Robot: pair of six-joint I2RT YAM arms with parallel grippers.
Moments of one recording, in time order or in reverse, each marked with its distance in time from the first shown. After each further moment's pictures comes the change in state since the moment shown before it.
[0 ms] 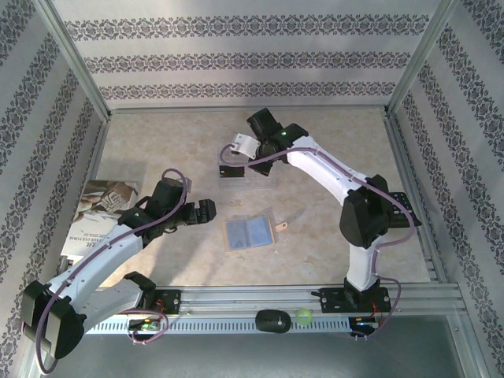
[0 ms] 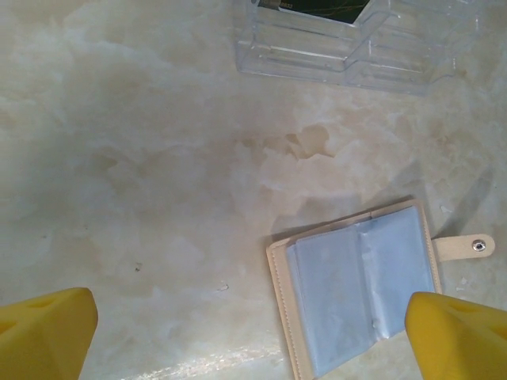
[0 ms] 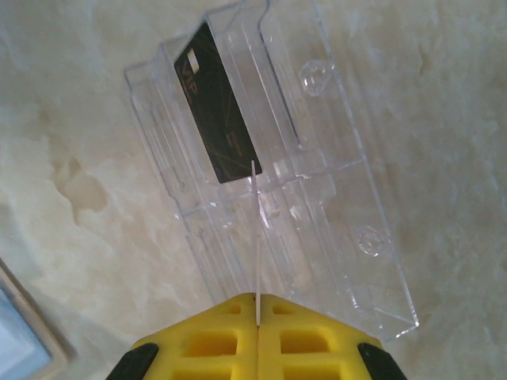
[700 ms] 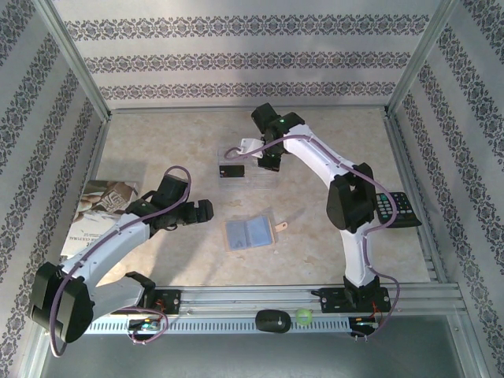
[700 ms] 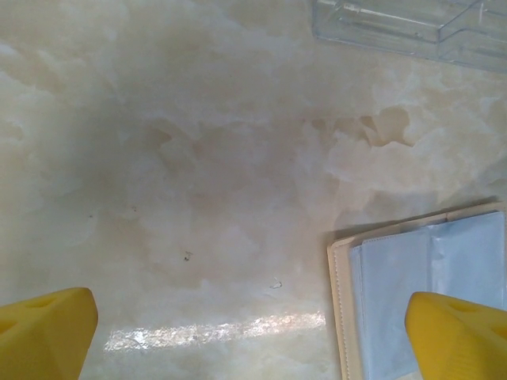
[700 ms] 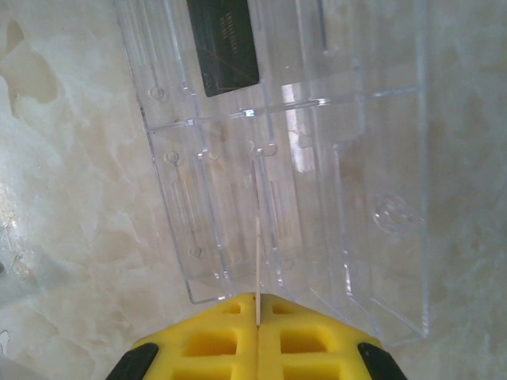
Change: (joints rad) left arm 0.044 0.127 0.023 -0.045 -0.020 0.005; right arm -0.071 0.169 0.174 -0.201 -0.008 -0.230
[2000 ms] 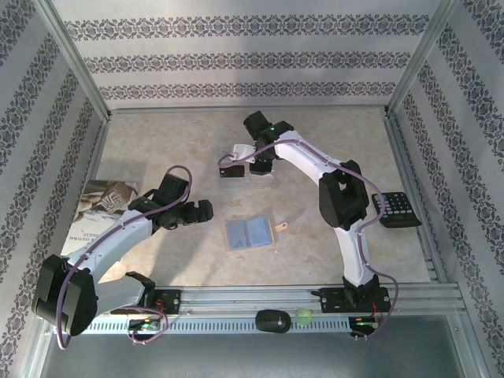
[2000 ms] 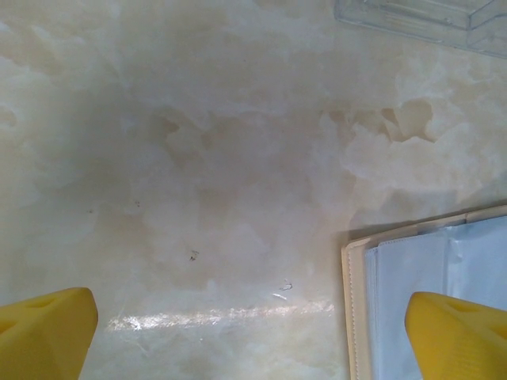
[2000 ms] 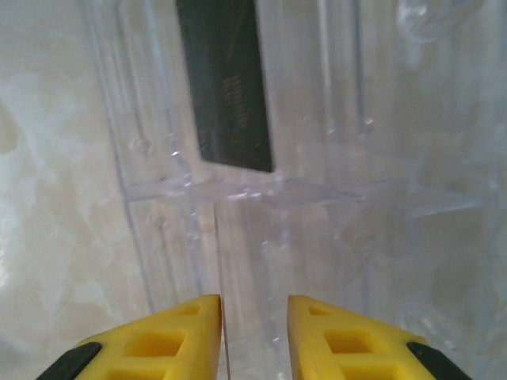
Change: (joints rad) left arm 0.021 0.044 -0.002 0.013 0.028 -0.001; right arm 0.027 0.061 -0.049 0.171 -0.003 -0.008
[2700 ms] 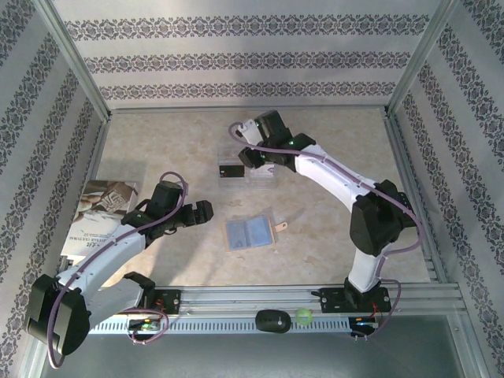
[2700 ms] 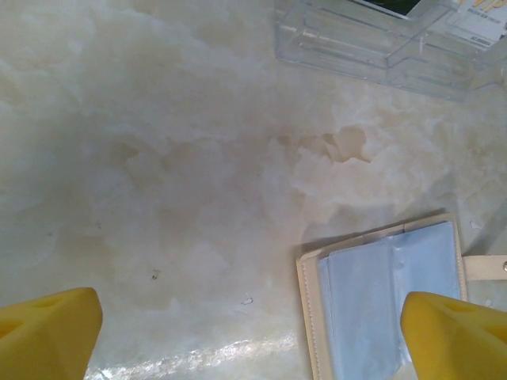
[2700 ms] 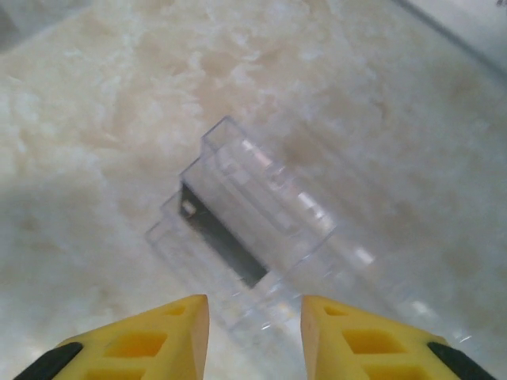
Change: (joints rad) left arm 0.000 -0.137 -0.121 0.155 0.042 -0.026; right arm 0.057 -0.373 -0.376 0.411 -0.103 0.800
